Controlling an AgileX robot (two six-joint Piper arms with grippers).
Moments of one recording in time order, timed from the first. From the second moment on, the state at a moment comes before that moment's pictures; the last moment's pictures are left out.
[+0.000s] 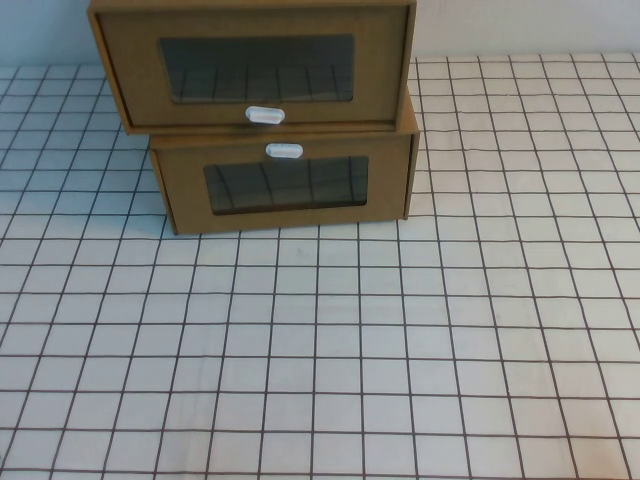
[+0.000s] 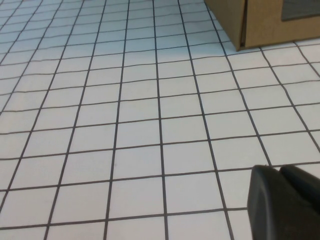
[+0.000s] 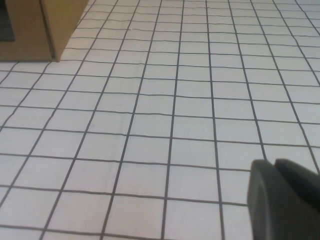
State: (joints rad) right arm 0.05 -0.01 0.02 0.12 0.36 -0.07; left arm -0.02 -0.01 0.03 -0.10 0.39 0.21
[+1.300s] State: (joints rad) right arm 0.05 -0.01 0.02 0.12 0.36 -0.07; left arm -0.02 0.30 -0.37 -0.71 0.55 0.29
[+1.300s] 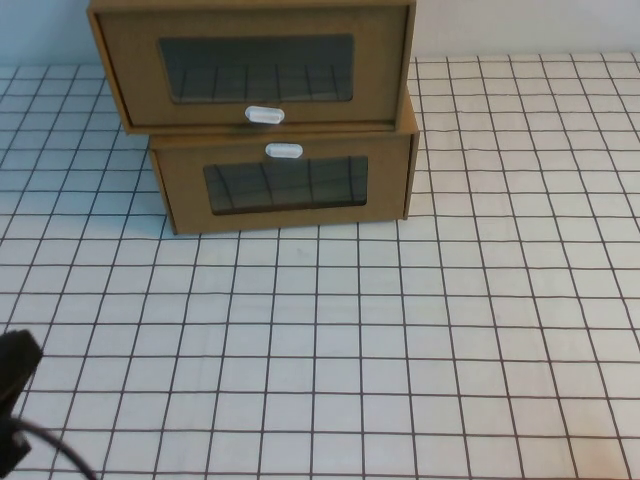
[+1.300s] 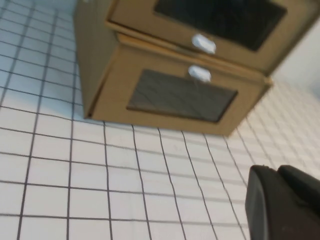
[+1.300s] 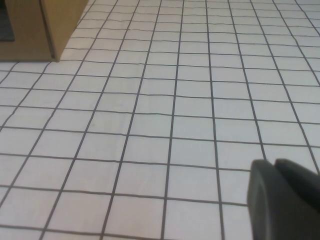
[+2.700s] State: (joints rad) right arm 0.05 -0.01 0.02 0.12 0.36 -0.07; left arm -0.12 1.96 -2.16 -0.86 0.95 0.75
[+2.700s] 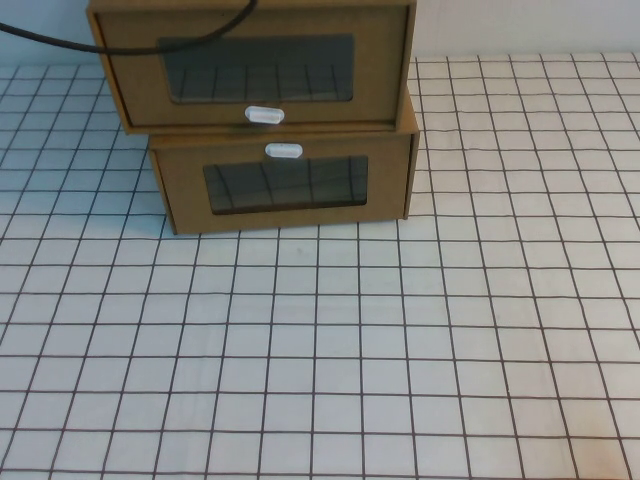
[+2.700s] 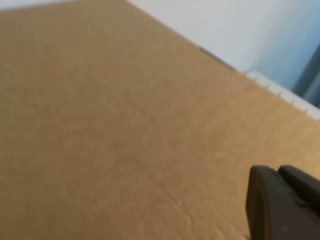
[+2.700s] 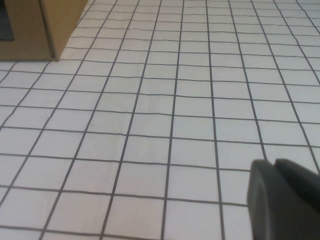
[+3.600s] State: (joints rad) right arm 0.05 -0.01 -0.03 0.83 0.21 -0.07; left arm -0.14 2.05 -2.21 -0.72 1.03 0.68
